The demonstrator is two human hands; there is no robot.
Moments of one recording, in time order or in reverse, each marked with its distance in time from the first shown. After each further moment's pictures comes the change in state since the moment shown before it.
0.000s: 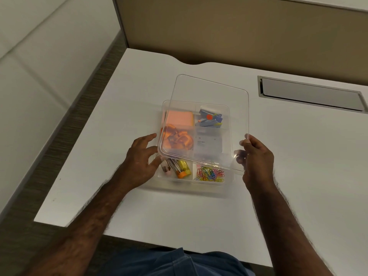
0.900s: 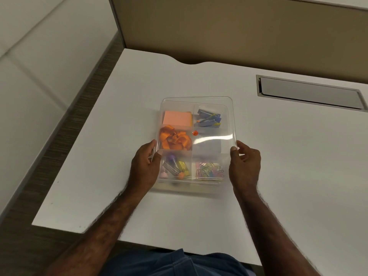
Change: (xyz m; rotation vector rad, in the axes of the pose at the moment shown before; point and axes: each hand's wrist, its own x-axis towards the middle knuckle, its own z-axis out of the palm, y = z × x) left_hand 0.003 0.021 0.037 -0.393 0.245 -0.381; right_hand -0.020 0.032 0.011 -0.419 0.111 -0.256
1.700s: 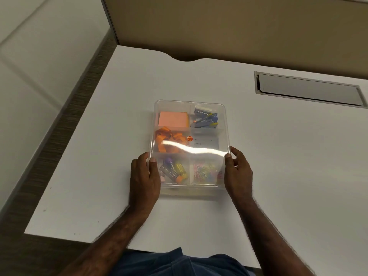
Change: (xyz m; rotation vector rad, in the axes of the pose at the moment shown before) left_hand -0.027 -0.008 0.020 0.183 0.177 0.060; right_hand 0.001 0.031 0.004 -0.167 -0.163 0.015
